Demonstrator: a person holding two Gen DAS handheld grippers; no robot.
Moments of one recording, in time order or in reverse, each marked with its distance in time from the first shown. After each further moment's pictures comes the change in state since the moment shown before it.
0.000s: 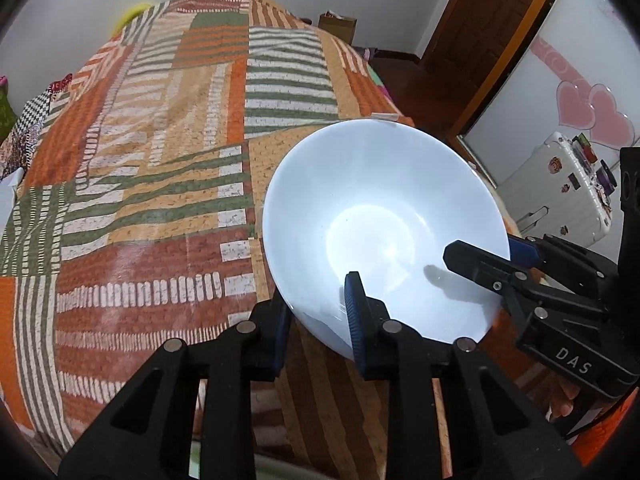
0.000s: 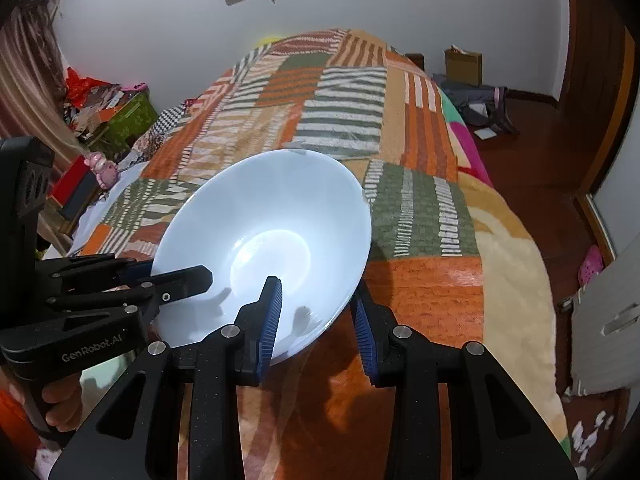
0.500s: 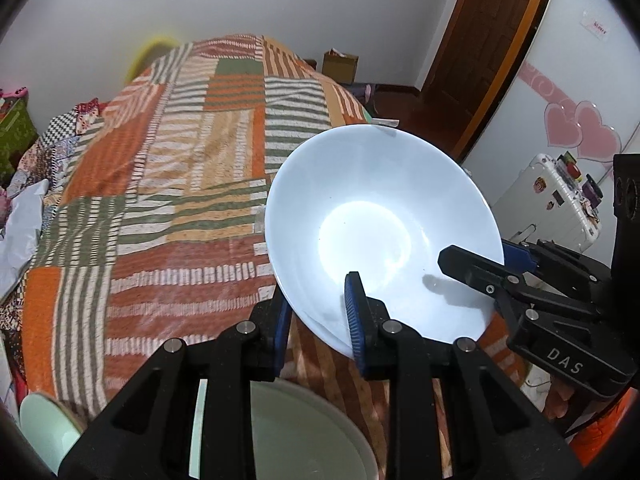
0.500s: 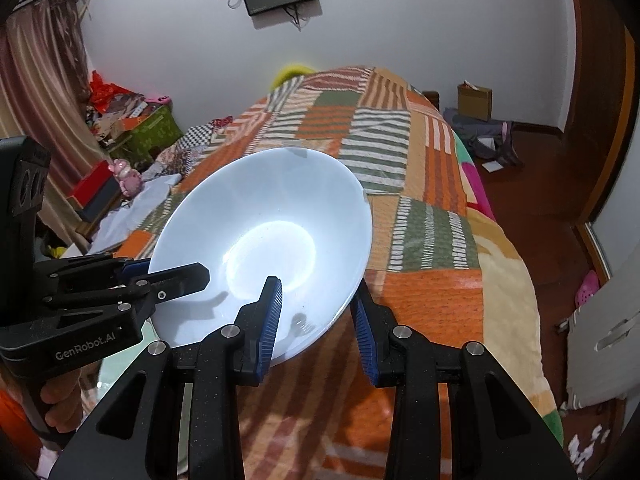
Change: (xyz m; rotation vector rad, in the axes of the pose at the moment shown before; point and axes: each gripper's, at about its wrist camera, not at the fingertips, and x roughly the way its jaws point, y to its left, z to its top) left arm -0.090 -0.005 -0.025 -0.005 -0.128 0.026; right arm -0.048 0.045 -0.003 -0.056 -0.094 0.023
